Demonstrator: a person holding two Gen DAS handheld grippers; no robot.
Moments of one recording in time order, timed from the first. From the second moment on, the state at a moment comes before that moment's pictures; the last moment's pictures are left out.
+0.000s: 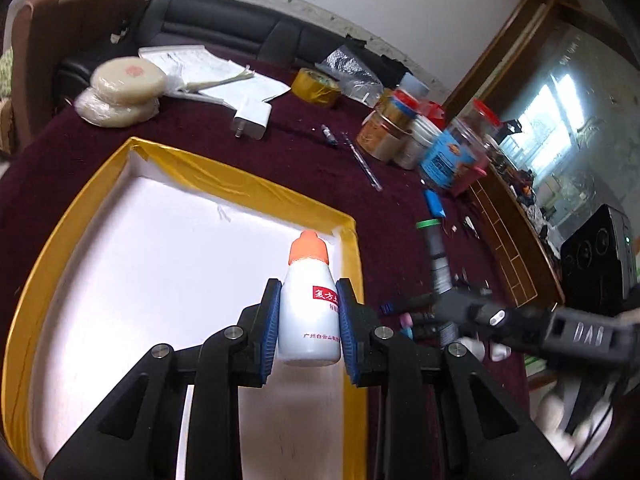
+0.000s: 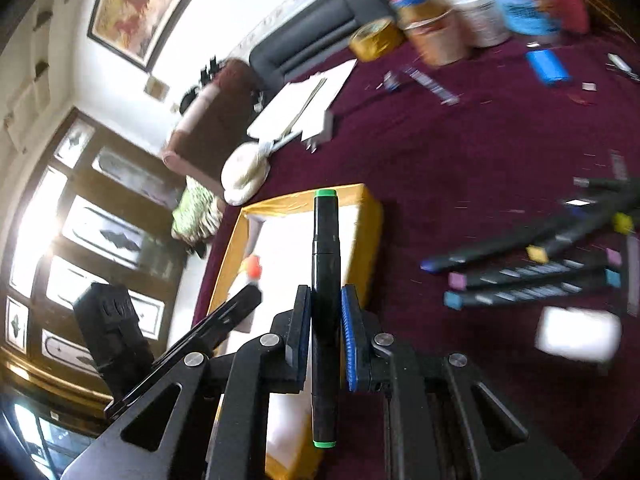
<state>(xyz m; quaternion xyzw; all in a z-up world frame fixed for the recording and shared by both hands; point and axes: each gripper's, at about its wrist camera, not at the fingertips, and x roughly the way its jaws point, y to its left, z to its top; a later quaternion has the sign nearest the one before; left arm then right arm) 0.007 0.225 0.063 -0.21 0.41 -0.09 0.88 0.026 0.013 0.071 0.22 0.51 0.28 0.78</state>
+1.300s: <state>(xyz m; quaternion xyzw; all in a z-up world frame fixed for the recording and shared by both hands) -0.031 0.124 0.104 -0.14 0.39 -0.16 0.89 -0.054 -0.216 0.083 0.22 0.31 -0.03 0.93</state>
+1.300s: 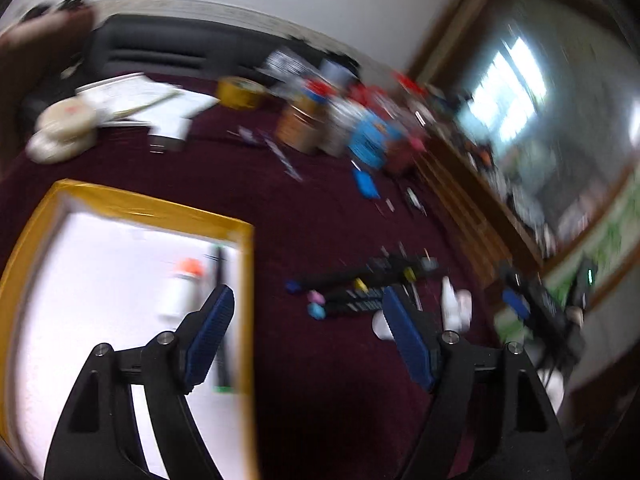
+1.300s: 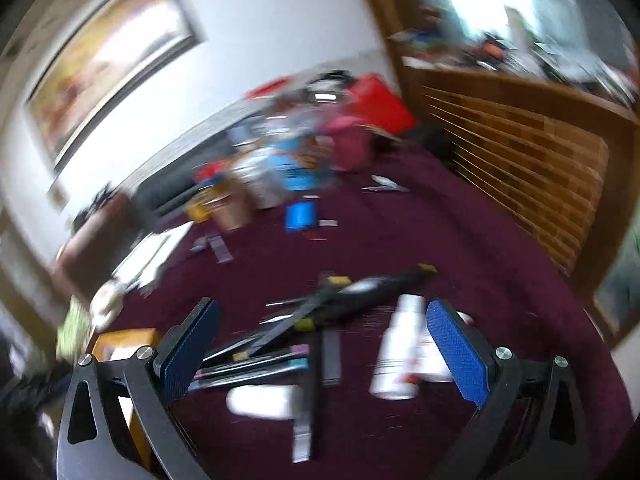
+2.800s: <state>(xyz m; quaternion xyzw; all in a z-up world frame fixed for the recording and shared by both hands) -0.049 -0.007 0.045 -0.03 0.43 -0.23 0.87 -0.056 -0.293 -0.001 0.29 0.35 -0.07 0.89</state>
